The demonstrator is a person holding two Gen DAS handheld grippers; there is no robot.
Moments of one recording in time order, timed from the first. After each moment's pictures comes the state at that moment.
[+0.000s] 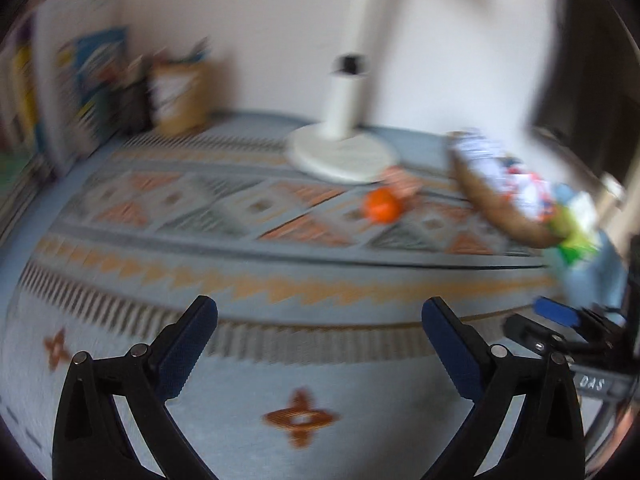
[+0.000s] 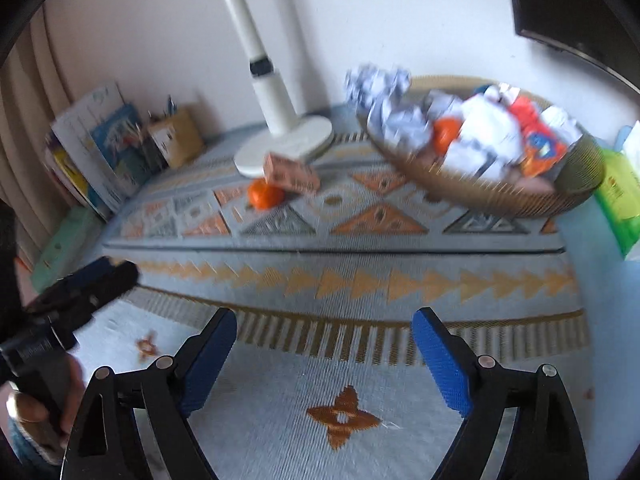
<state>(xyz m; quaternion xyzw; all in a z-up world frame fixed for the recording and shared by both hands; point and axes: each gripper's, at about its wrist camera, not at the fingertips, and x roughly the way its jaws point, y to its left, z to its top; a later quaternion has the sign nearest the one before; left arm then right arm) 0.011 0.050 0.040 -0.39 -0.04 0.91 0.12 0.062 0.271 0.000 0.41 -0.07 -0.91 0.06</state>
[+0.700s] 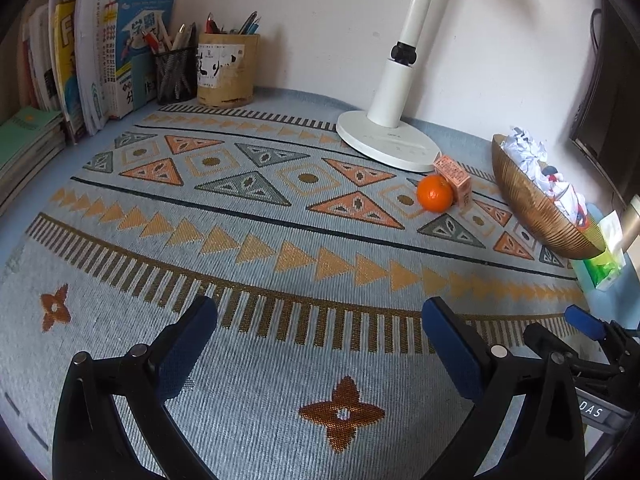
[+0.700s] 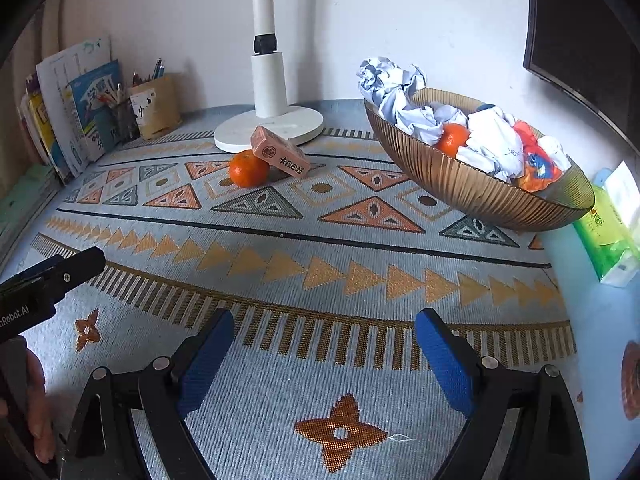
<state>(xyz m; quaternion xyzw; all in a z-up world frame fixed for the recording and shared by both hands) 0.013 0.037 0.017 -0.39 -0.07 0.91 0.07 0.064 0.251 -0.008 0.40 0.01 -0.92 0.01</state>
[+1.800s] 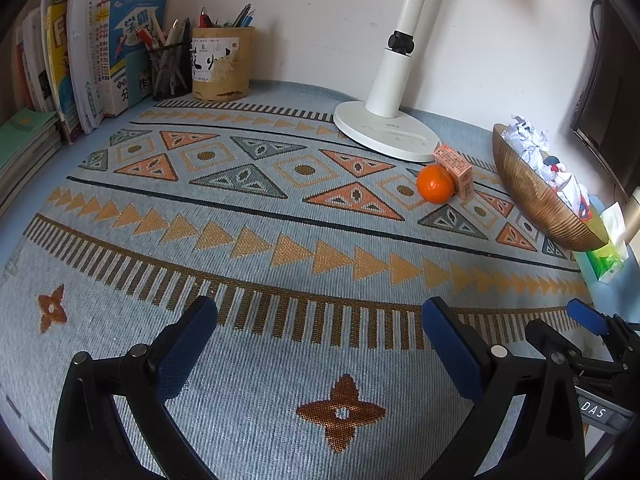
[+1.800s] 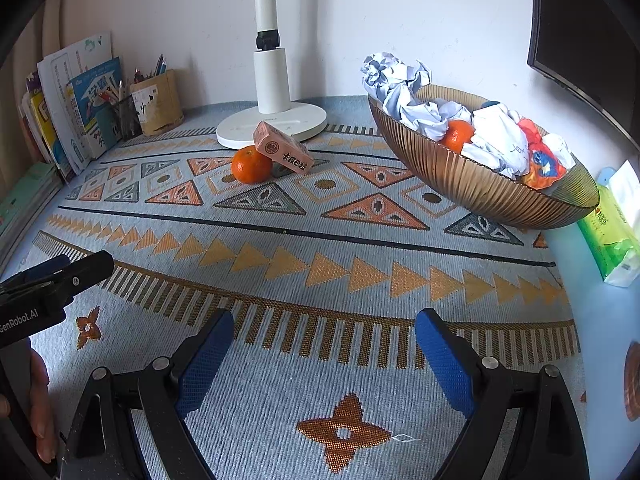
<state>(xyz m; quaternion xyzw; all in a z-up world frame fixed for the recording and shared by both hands) 0.011 0.044 0.014 -0.40 -0.06 0.91 0.07 0.064 0.249 -0.010 0.40 0.01 -0.92 0.01</state>
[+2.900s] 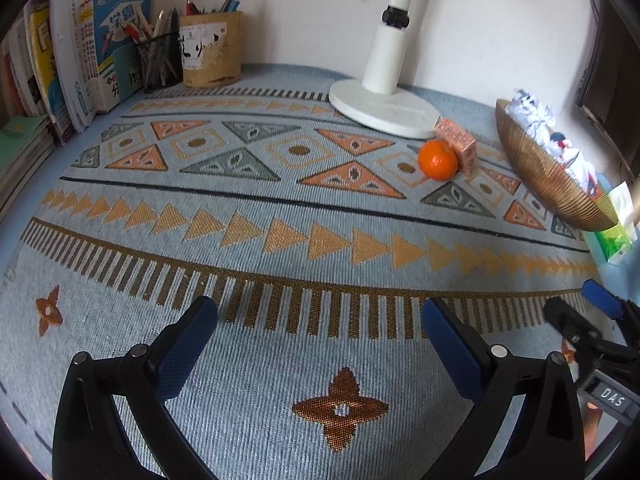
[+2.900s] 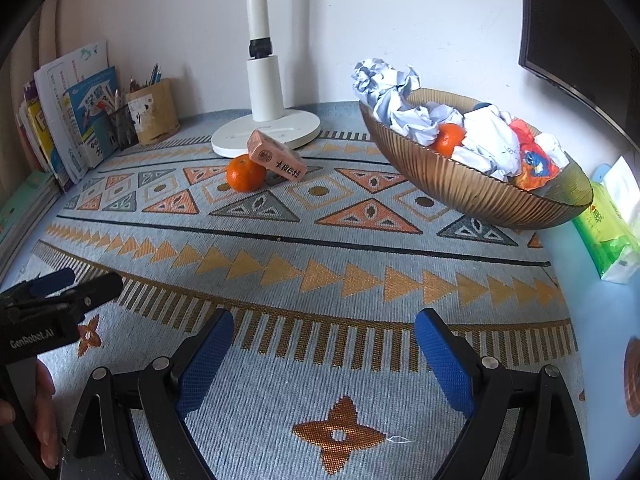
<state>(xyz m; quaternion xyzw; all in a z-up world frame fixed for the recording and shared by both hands) 0.002 0.052 0.005 -0.44 -0.03 0.89 0.07 0.066 0.254 -0.007 0.39 0.00 -0.92 0.00</state>
